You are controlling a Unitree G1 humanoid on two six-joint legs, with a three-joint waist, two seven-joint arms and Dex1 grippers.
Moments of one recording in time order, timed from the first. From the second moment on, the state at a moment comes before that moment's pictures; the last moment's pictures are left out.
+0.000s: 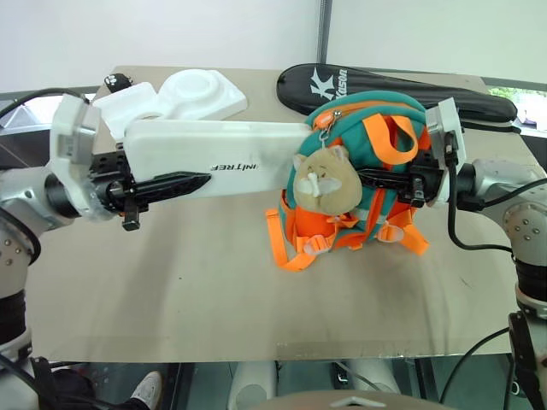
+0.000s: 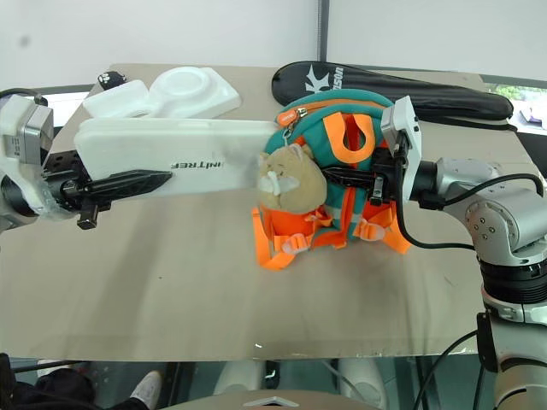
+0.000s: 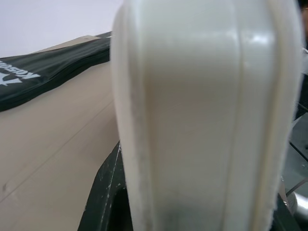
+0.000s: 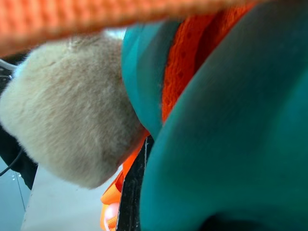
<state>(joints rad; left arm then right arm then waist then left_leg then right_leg) -0.36 1.04 0.39 -0.21 -0.94 0.71 -1.24 -0.63 -0.65 -0.05 -0.31 0.81 0.84 0.93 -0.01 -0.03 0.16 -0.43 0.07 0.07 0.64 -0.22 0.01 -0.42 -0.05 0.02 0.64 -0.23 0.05</state>
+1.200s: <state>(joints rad) -0.82 0.83 0.24 -0.08 -0.96 1.23 -1.02 -0.52 -0.59 -0.01 -0.41 0.69 0.75 0.75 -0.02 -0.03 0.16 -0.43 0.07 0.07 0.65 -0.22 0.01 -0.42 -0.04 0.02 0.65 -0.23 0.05</state>
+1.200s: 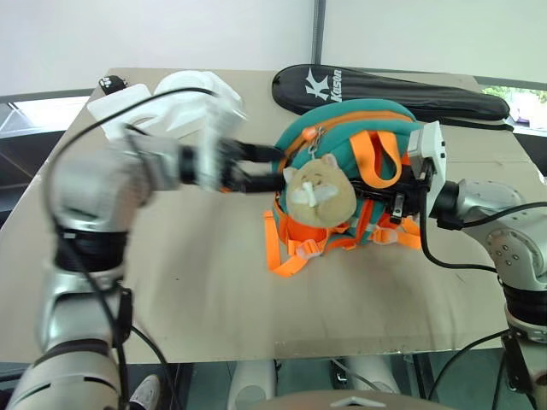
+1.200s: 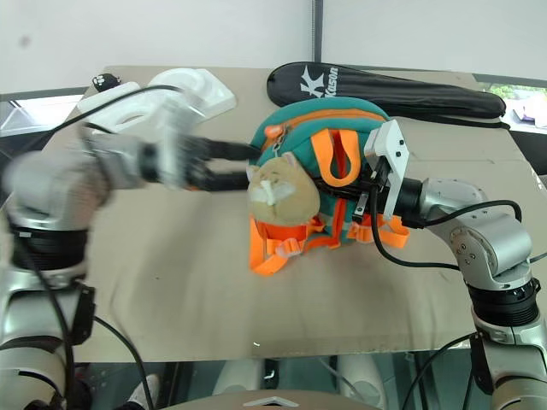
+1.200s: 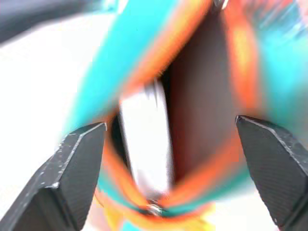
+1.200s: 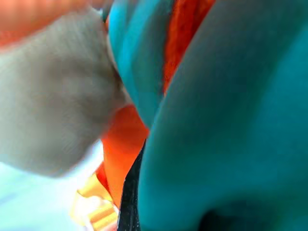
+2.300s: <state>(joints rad) -0.49 0.48 0.17 -0.13 -1.93 1.16 -0.02 -0.50 -0.58 -0.07 -0.47 0.77 0.88 0.61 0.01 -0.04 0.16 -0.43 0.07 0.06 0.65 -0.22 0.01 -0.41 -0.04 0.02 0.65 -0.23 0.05</state>
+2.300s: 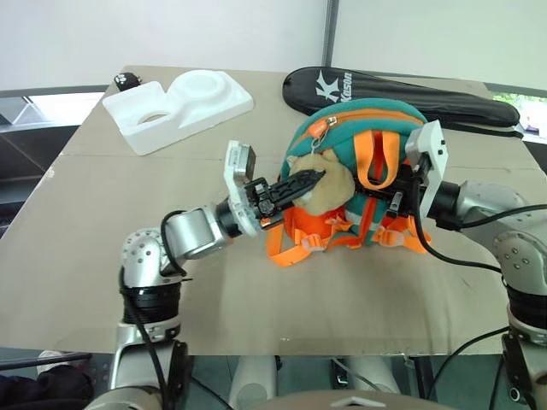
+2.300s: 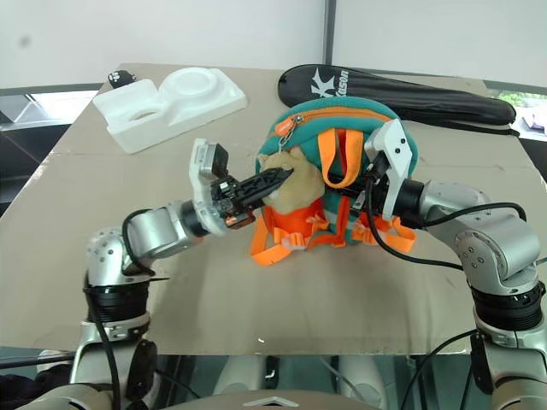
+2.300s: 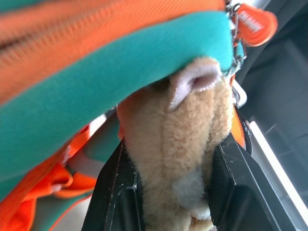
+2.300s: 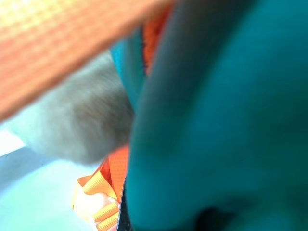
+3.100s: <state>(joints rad) -0.35 0.61 0.15 -0.03 -1.27 0.92 -0.20 -0.52 -0.50 -0.22 -0.40 0.80 0.89 0.19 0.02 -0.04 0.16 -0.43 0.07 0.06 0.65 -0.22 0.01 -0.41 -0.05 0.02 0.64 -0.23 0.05</state>
